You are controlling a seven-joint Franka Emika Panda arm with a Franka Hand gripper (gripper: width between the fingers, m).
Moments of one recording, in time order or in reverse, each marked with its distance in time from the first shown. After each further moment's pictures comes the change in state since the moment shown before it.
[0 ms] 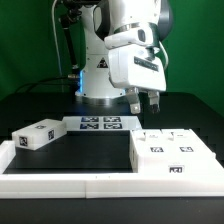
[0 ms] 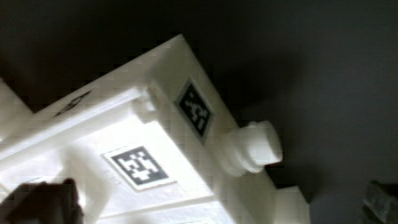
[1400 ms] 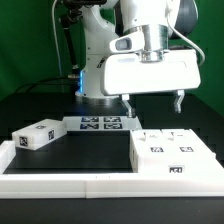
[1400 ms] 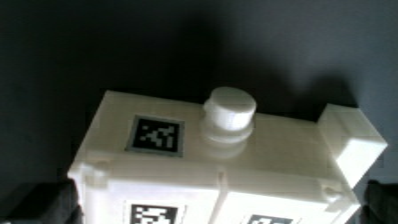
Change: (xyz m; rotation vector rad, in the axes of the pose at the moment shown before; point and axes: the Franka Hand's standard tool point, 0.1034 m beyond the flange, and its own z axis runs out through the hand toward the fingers) arm 0.010 -0.009 0.007 0.007 -0.065 0.807
